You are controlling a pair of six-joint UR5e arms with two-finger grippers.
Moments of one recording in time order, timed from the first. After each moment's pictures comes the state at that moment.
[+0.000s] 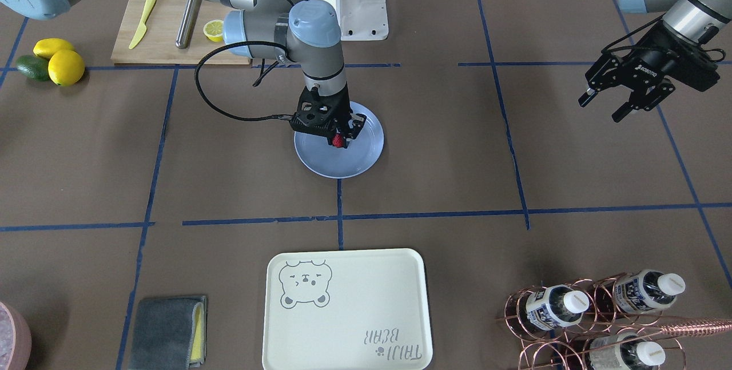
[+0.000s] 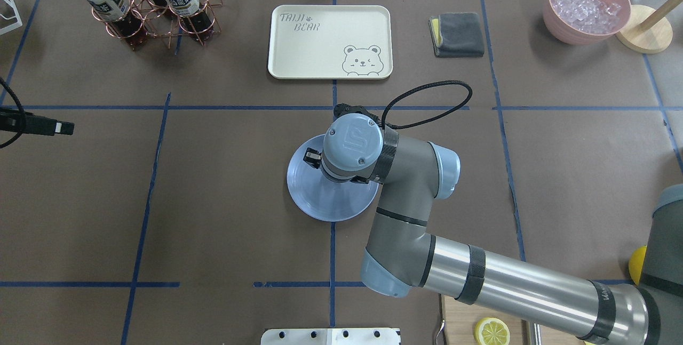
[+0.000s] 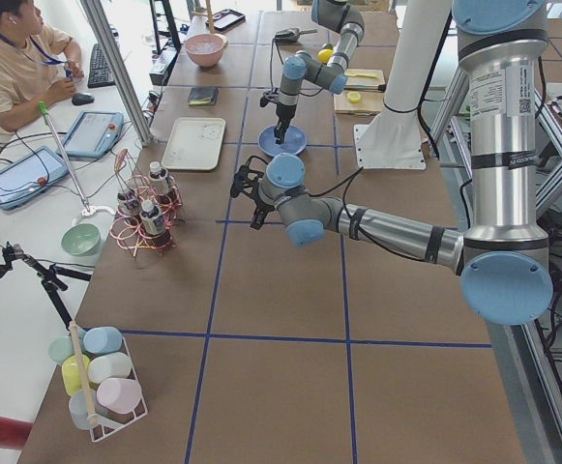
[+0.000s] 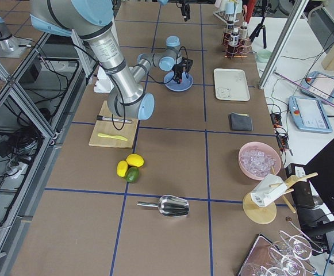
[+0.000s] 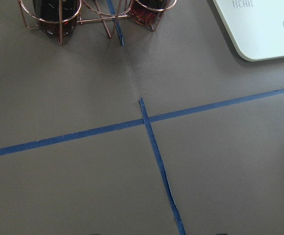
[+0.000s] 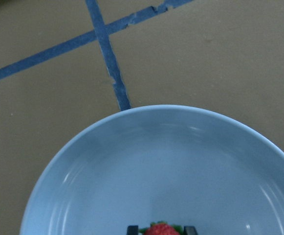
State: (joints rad) left arm -1.05 -1.46 -1.86 -2.46 -2.24 -0.80; right arm 0.42 -0.80 1.47 -1.36 1.71 1.64
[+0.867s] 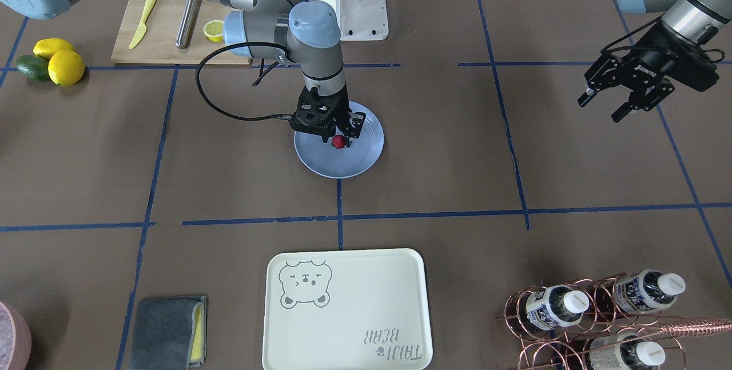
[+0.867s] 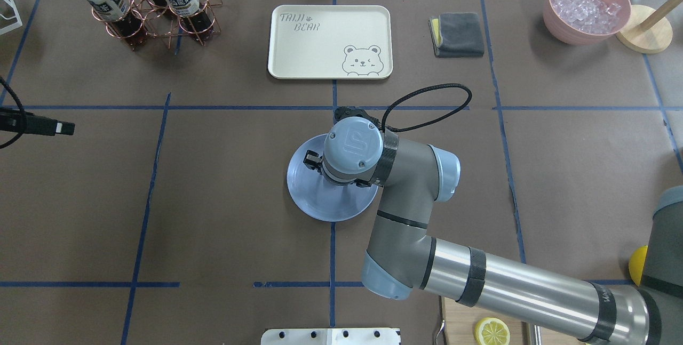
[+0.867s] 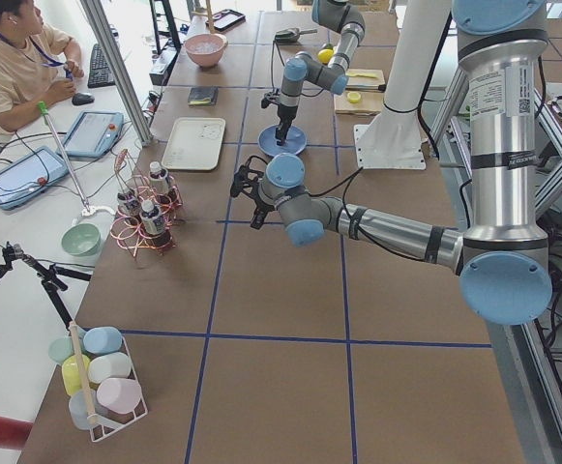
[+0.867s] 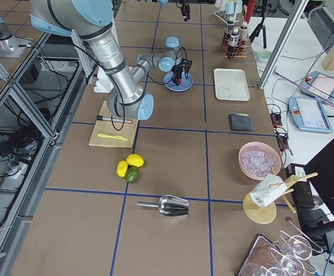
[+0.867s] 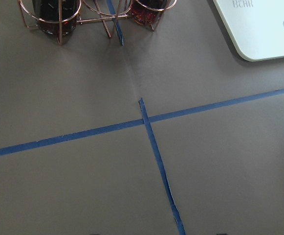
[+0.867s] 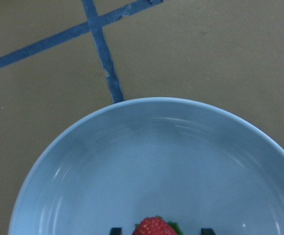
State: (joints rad) left arm -1.05 -1.46 -1.86 -2.46 -2.24 -0.81; right arm 0.41 -0.81 1.47 -1.37 1.71 1.64
